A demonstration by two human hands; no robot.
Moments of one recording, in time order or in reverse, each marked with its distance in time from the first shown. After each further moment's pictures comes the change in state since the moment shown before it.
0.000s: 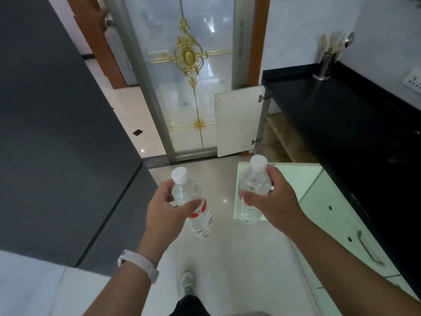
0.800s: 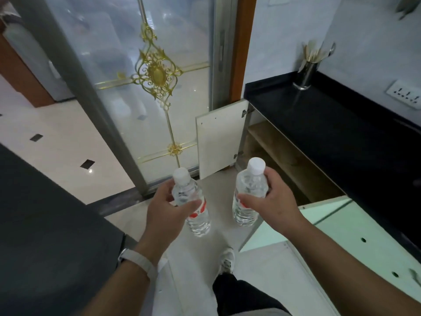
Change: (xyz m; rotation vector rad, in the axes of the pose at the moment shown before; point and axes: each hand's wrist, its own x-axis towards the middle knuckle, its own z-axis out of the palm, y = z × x) left_hand 0.370 -0.003 -0.024 -0.058 -0.355 0.019; right_hand 0.264 -0.070 0.137 -0.121 0.223 0.146
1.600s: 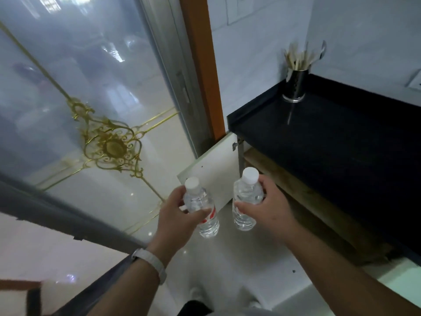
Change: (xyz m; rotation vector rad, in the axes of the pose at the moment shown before) left_hand 0.315 0.079 0.128 0.221 -0.200 0.106; right_hand 0.299 0.016 -0.027 0.196 0.119 0.137
